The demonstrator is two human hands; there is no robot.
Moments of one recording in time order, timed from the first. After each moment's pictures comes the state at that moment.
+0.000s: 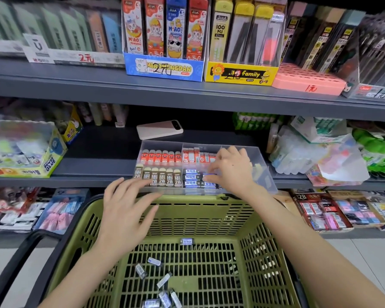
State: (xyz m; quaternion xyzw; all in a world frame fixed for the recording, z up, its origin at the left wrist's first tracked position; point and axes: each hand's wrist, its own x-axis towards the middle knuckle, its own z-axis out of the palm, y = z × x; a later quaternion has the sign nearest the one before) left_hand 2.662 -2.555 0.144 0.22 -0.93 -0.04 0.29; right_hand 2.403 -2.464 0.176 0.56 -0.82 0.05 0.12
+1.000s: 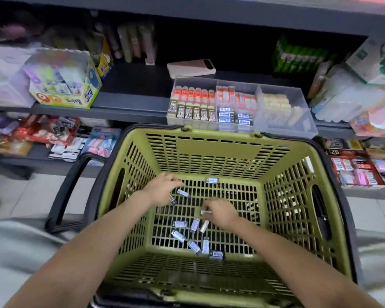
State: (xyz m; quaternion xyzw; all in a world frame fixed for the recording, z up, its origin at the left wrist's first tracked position) left_hand 2.692 -2.546 0.025 0.23 -0.93 -0.20 -0.19; right_hand 2.548 -2.382 -0.022 0.57 -0.77 0.00 -0.28
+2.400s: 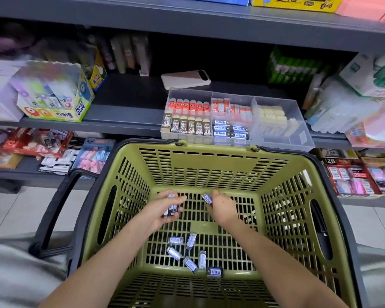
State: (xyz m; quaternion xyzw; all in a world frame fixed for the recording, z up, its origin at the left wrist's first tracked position) left_hand 2.682 -2.522 0.033 0.52 -0.36 -0.78 0.03; right_hand 2.518 -2.412 -0.032 0.46 -0.87 0.03 -0.18
